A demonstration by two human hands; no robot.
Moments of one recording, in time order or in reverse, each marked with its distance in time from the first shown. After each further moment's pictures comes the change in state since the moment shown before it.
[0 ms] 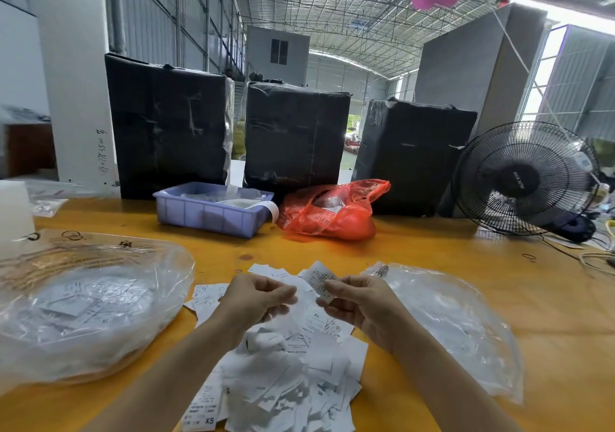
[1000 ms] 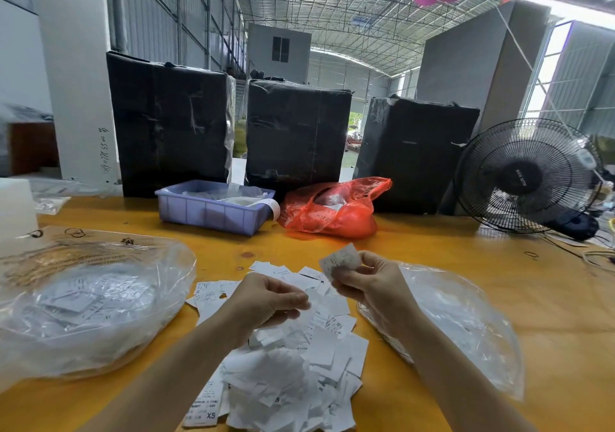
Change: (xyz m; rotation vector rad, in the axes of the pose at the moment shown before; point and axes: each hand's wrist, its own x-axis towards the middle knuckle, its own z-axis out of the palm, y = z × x) left_hand -0.009 0.008 0.006 0.041 -0.121 -0.070; right_hand -0.006 -0.013 0.001 -0.035 0.113 -0.230
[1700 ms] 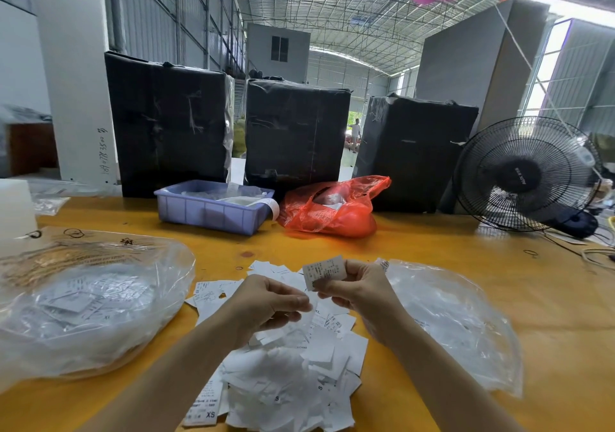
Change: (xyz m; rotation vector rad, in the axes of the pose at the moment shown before) left_hand -0.003 0.001 0.002 0.003 -0.034 -0.027; right_hand -0.007 0.003 0.014 -0.222 -0.093 -0.025
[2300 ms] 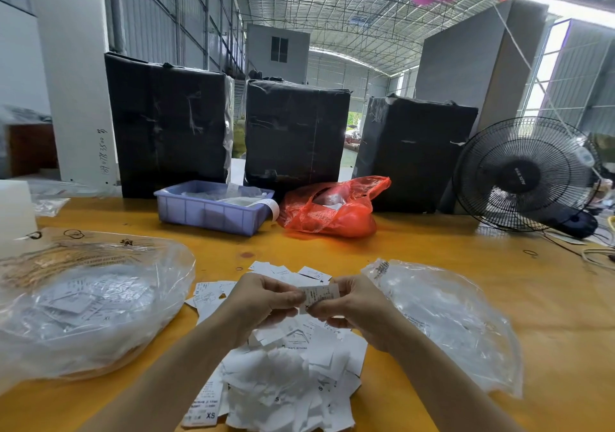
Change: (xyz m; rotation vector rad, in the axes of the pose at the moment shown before) left_hand 0.001 0.002 0.000 -0.065 0.068 0.006; right_hand -0.002 0.004 0.001 -0.153 -0.147 0.183
